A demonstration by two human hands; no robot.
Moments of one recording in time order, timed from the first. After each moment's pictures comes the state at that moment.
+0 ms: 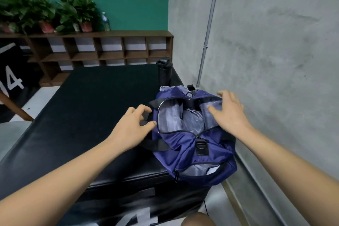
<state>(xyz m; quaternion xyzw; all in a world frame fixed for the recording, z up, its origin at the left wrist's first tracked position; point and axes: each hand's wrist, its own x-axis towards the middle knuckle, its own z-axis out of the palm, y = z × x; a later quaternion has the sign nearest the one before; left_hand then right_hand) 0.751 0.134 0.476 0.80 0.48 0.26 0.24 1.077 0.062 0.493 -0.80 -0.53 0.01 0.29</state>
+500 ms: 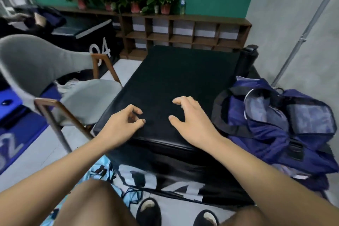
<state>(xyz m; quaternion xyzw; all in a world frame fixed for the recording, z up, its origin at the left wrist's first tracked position) 0.480 0.068 0.427 0.66 0.65 0.30 0.24 0.742 0.070 0.456 -0.53 -0.78 0.17 0.28</state>
